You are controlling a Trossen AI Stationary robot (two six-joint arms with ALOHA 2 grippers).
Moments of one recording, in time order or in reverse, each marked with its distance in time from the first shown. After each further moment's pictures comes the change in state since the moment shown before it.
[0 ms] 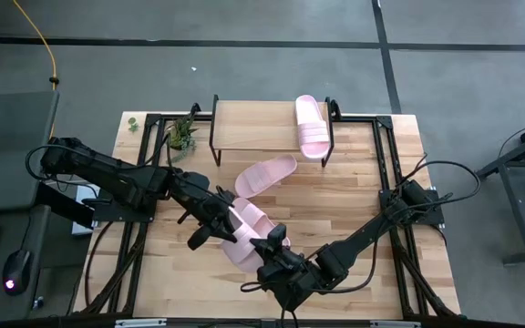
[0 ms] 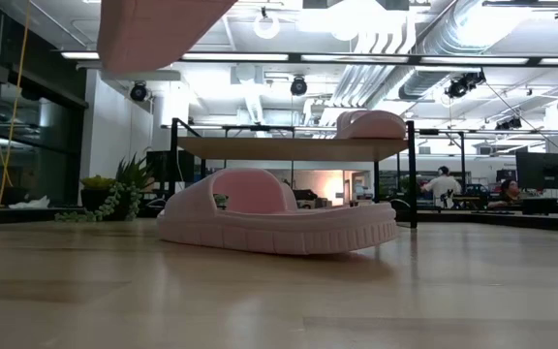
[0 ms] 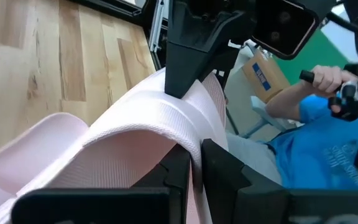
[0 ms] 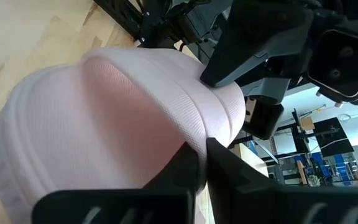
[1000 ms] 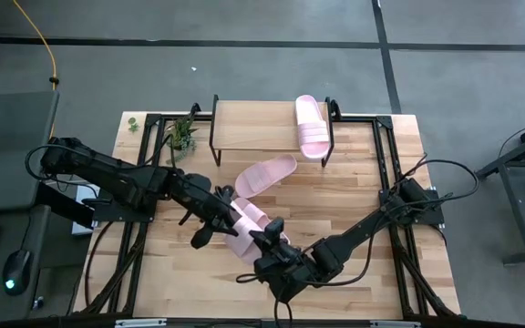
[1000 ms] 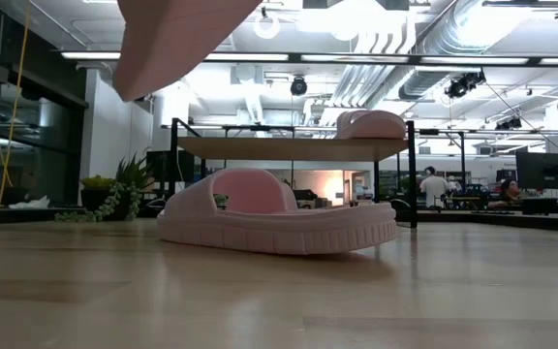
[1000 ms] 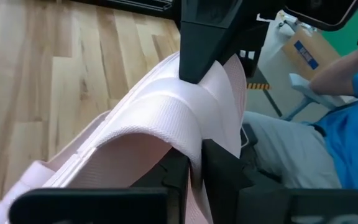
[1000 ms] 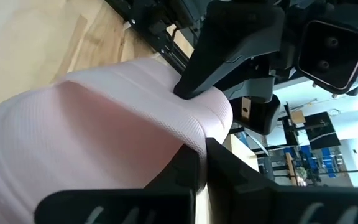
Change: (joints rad) left arm 0.001 0.000 0.000 -0.086 -0.125 0.169; right arm -0.041 0.000 0.000 -0.019 0.022 -0.040
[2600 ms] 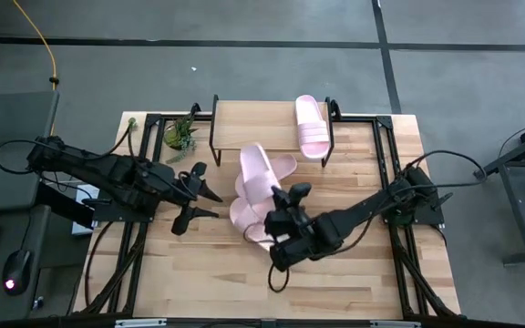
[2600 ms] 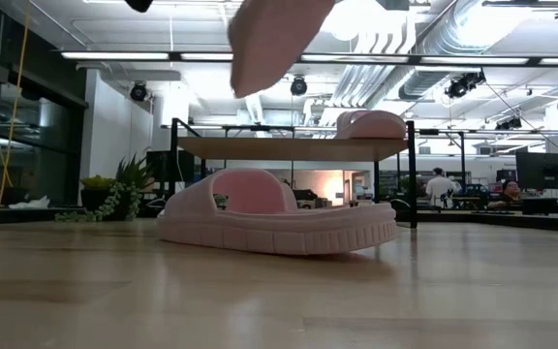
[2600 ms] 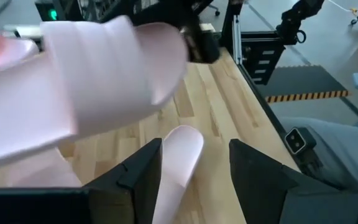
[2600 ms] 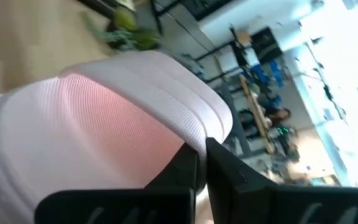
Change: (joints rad) left arm -0.040 -0.290 0.000 -0.227 -0.319 0.183; right arm -0.104 -0.096 0.001 -0.480 0.238 0.510
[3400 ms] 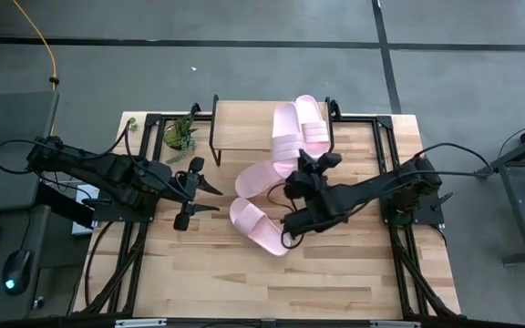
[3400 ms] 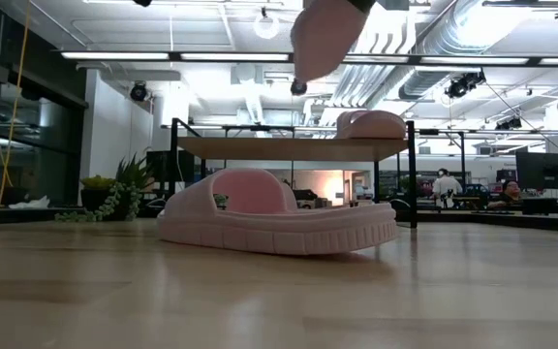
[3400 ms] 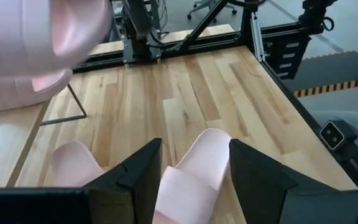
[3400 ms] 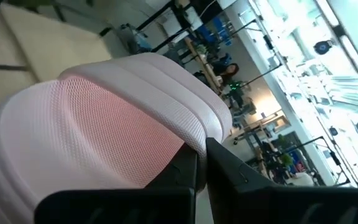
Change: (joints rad) left arm 0.000 -0.014 0.000 0.001 -0.085 0.112; right arm -0.116 -0.089 0.000 -0.587 0.158 0.596
